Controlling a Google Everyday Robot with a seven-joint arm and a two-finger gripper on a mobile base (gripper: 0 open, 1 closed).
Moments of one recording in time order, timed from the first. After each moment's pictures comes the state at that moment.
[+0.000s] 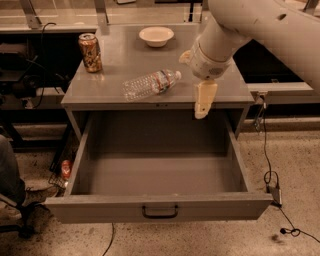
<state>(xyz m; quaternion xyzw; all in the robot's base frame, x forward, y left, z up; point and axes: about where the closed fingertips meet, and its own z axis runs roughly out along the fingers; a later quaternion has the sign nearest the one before) 0.629 -0.094 0.887 -0.76 0.61 -0.06 0.21</state>
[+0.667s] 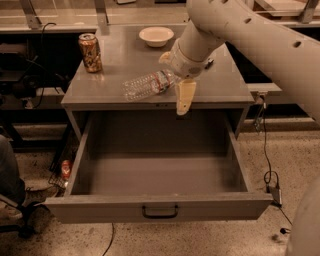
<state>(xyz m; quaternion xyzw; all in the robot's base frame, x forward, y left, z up) 0.664 -0.042 0.868 -0.79 0.57 -0.03 0.23</state>
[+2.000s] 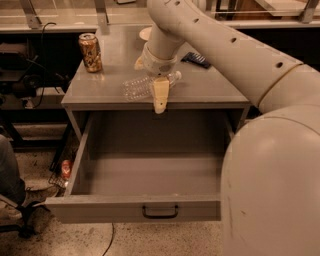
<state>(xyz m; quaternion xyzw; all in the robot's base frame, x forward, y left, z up) 0.691 0.027 0.839 -0.82 0.54 0.00 0.19</state>
